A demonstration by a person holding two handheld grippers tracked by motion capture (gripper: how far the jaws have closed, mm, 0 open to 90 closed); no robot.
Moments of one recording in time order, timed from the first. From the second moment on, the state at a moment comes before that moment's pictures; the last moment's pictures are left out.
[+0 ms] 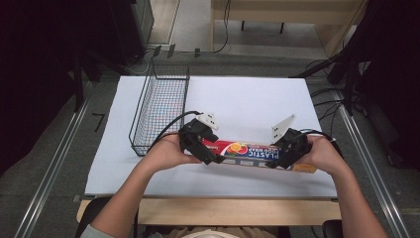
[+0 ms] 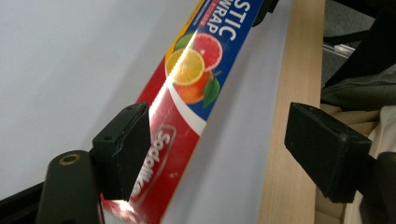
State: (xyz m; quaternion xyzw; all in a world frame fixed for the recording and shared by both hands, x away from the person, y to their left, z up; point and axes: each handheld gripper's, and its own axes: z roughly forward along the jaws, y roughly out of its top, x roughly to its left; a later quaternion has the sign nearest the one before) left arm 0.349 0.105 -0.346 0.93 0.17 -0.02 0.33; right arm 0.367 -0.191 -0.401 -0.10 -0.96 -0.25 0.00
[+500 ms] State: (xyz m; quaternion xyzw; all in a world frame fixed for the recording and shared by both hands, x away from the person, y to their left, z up) left arm 0.349 0.059 -0.359 0.95 0.13 -0.02 0.28; right arm 0.358 -0.176 -0.396 -0.06 -0.97 -0.24 0.01
